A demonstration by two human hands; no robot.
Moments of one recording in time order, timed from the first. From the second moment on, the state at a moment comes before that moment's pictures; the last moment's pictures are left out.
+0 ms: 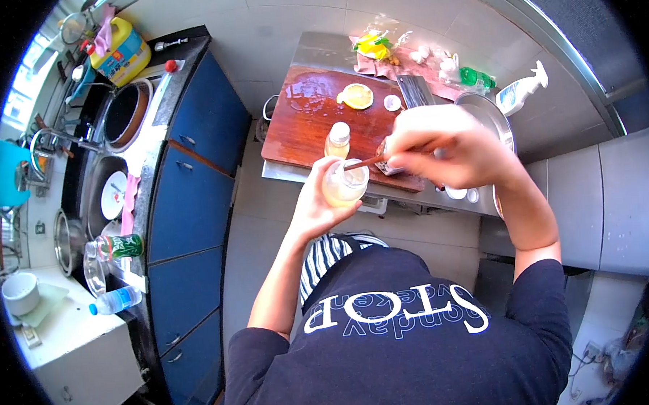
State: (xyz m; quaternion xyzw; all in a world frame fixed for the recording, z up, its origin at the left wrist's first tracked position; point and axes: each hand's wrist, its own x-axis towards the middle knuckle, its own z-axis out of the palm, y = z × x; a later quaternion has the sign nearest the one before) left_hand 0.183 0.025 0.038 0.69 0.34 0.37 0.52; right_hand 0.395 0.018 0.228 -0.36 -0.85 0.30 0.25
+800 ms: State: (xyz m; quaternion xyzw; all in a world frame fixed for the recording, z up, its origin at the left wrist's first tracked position) left_hand 0.189 0.025 0.040 0.69 0.33 0.36 0.53; right_hand 0.389 0.029 0.200 -0.33 -0.81 0.38 0.30
